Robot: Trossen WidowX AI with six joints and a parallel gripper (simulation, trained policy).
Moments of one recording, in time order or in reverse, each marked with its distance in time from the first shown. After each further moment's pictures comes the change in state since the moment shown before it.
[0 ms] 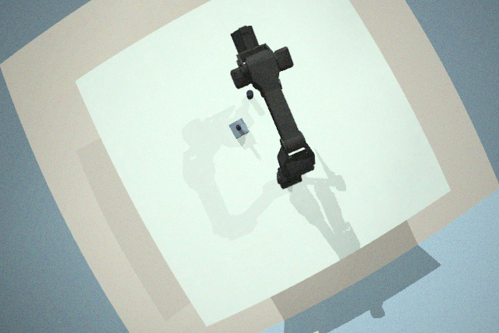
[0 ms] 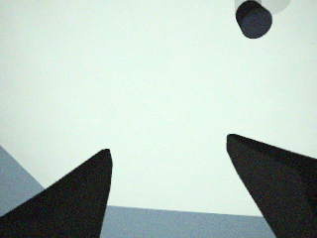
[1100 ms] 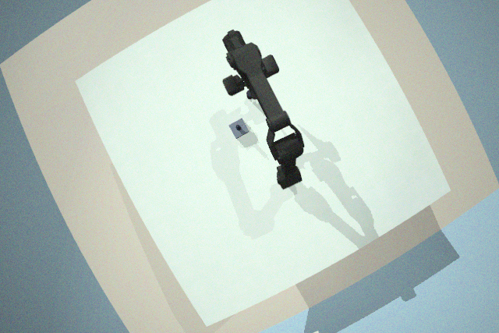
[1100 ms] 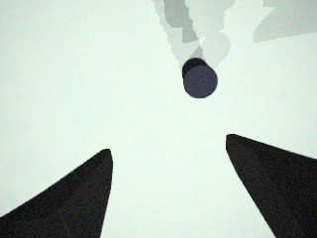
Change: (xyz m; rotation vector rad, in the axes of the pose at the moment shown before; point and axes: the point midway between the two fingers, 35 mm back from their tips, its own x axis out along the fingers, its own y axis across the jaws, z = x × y) arm 0.055 -0.056 0.017 -0.092 -0.232 -0.159
